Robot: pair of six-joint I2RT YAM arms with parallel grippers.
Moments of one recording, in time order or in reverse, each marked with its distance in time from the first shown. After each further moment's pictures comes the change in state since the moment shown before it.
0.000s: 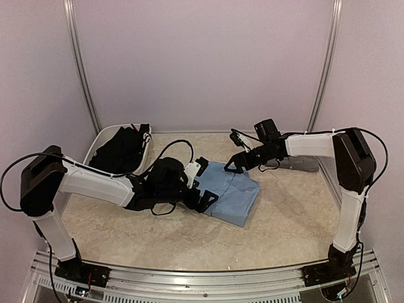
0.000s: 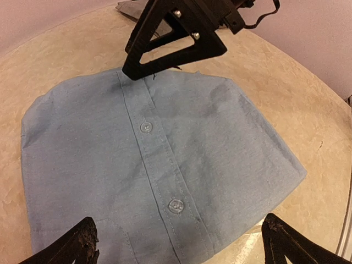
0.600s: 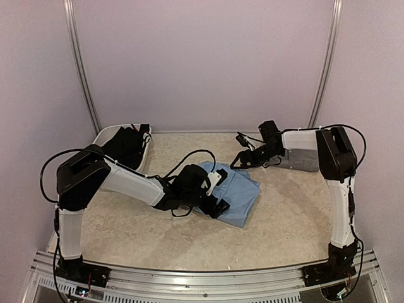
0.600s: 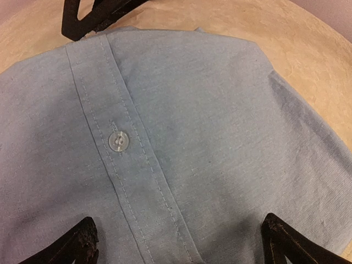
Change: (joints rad) left arm -0.013 0.335 0.261 -0.050 0.002 0.111; right arm -0.142 0.252 0.286 -0.186 -0.140 -0.056
